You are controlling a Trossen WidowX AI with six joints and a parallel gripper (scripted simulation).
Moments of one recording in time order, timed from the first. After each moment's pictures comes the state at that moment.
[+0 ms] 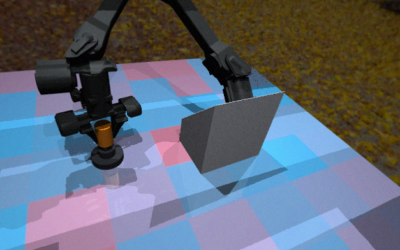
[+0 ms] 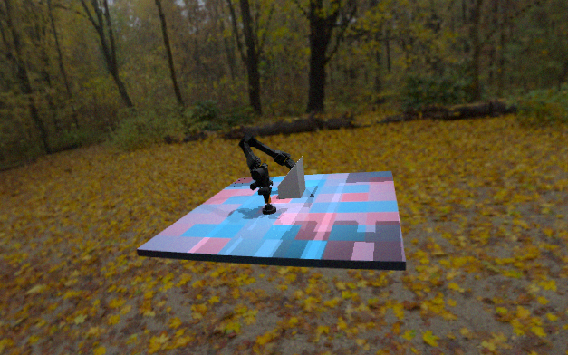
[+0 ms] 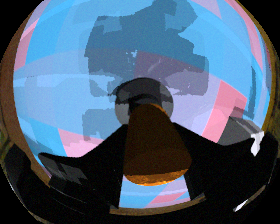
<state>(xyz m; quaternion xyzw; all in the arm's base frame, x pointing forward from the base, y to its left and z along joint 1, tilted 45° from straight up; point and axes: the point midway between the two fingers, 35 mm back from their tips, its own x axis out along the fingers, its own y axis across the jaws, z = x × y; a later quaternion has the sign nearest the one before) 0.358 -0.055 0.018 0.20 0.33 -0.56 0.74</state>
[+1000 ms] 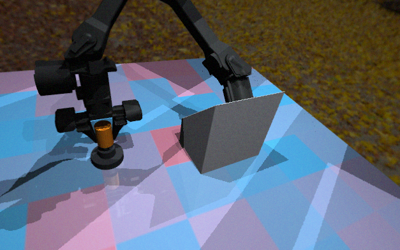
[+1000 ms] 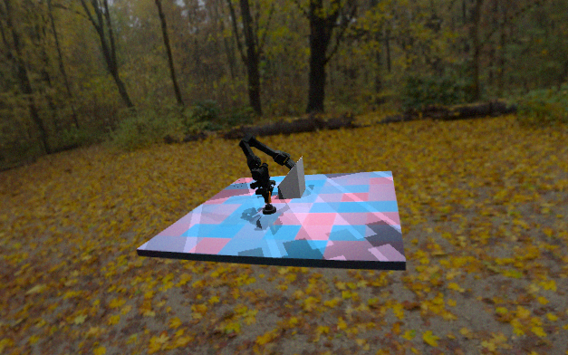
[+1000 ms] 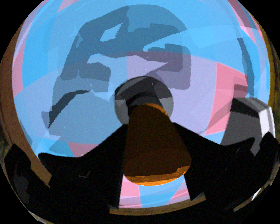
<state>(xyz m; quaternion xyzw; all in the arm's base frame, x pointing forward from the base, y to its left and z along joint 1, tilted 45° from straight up) 0.358 -0.053 0.017 0.27 0.27 -0.59 0.71</state>
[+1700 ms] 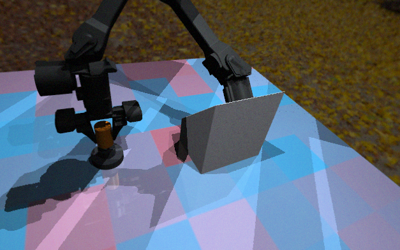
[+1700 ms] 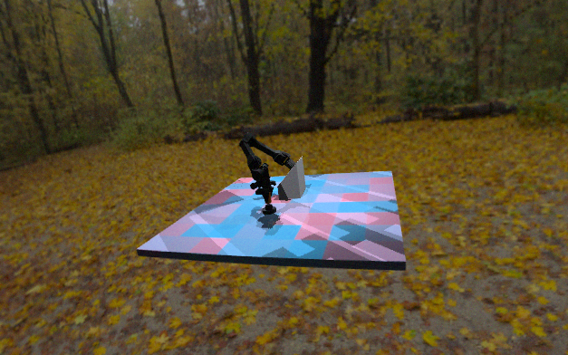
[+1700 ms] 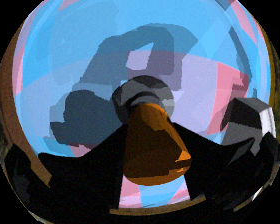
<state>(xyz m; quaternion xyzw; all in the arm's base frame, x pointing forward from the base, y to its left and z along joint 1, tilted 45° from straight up) 0.359 -0.052 0.015 0.27 0.27 -0.59 0.71</state>
